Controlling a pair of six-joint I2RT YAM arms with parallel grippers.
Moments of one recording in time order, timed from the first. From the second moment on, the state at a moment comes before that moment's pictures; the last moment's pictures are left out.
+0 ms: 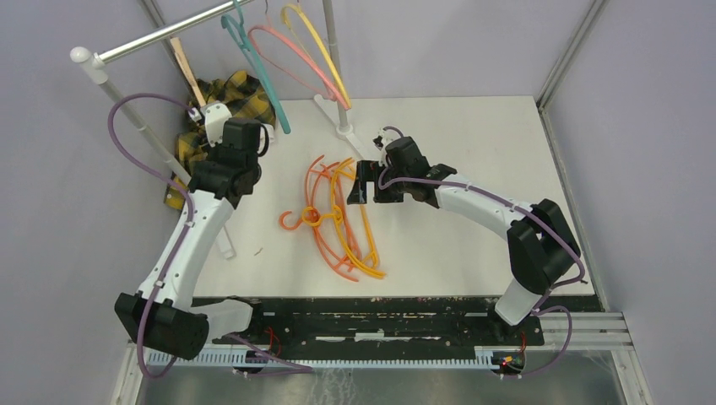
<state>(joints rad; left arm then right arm) -0.26 1.19 1.25 -0.74 -0.80 -0.48 0.67 1.68 1.22 -0.25 -0.28 0.58</state>
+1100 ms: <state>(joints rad) -0.28 1.33 1.53 -0.66 -0.85 -0.33 0.62 1.77 1.23 -0.25 -0.32 0.57</state>
